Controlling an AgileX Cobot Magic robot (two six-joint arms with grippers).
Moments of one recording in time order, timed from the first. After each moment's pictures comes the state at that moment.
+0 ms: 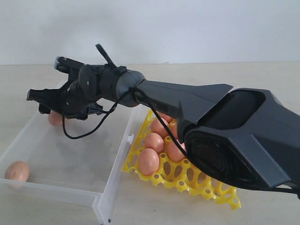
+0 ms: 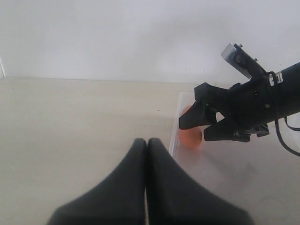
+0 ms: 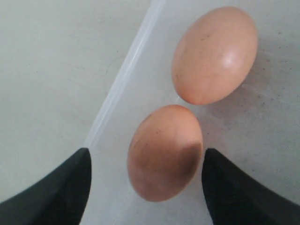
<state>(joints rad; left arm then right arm) 0.07 0.00 0.00 -0.03 0.23 0.02 0.83 2.62 -2.28 0.41 0.49 0.35</state>
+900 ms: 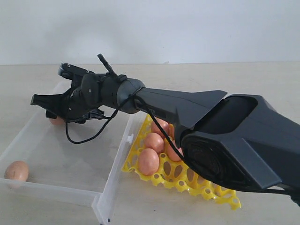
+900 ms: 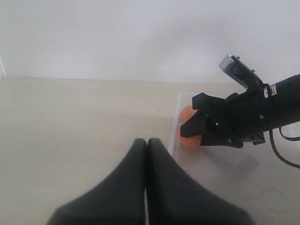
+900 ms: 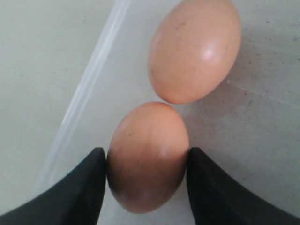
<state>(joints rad) 0.07 0.00 0.00 -0.03 0.23 0.02 0.82 2.66 -2.29 0.43 0.44 0.35</state>
